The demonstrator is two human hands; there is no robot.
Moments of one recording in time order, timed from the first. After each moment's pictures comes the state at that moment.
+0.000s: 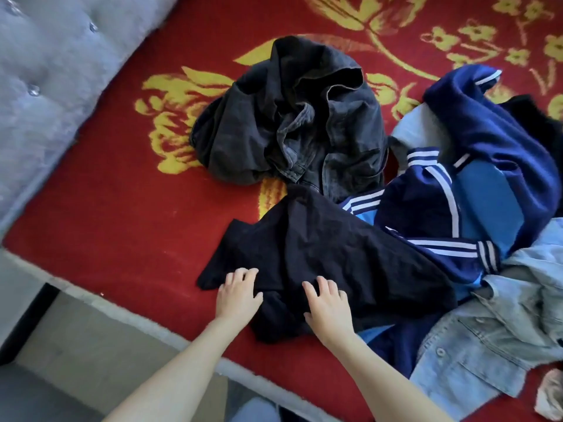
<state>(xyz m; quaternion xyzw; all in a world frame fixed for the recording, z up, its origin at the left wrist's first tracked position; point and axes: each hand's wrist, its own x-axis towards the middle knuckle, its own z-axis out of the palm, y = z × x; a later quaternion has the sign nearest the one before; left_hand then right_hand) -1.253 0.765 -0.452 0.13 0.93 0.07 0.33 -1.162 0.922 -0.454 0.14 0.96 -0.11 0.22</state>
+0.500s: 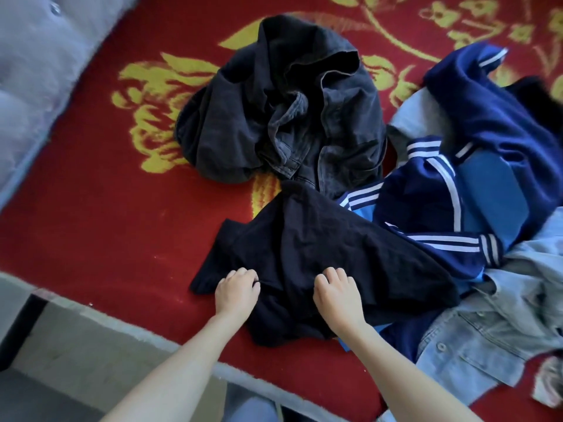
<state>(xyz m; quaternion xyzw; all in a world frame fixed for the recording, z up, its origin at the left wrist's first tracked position) -1.269 0.777 -0.468 0.13 0.94 0.08 0.30 -1.176 0.950 -0.471 0.11 0.99 -0.06 0.07</state>
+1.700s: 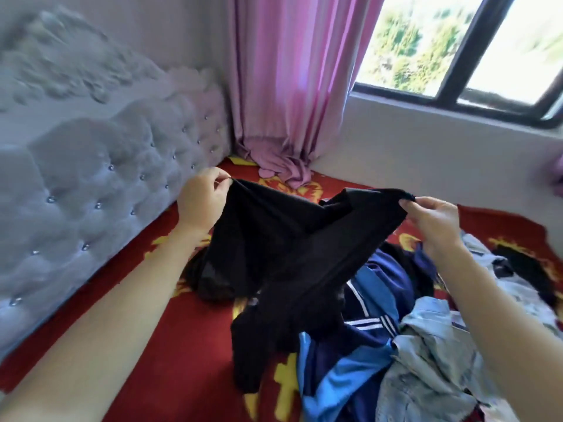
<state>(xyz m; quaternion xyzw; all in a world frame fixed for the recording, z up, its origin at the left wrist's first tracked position) -1.352 0.788 -0.066 0.24 0.84 0.43 -0.23 -1.156 1.060 -0.043 0.29 0.67 -0.58 -0.36</state>
